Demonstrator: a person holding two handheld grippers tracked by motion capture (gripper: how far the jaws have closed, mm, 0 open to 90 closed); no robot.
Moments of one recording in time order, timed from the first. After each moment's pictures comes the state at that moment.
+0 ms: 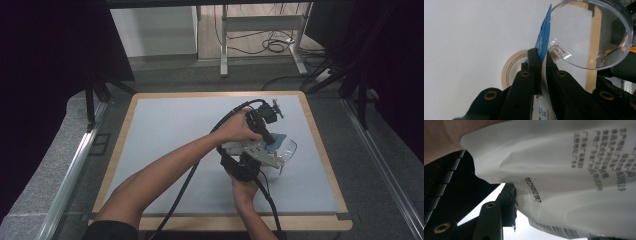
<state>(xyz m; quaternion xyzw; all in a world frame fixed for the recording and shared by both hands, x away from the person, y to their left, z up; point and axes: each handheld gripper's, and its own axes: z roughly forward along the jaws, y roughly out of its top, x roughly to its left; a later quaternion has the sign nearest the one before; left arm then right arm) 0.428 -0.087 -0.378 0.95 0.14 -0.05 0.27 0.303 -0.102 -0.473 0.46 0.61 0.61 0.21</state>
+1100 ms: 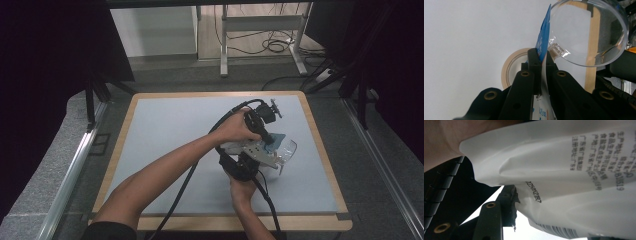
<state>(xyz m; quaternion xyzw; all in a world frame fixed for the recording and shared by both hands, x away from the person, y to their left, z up) 0.427 -0.082 -0.377 0.95 0.14 -0.05 0.28 0.302 -0.097 -0.472 0.47 0.60 0.62 0.21</state>
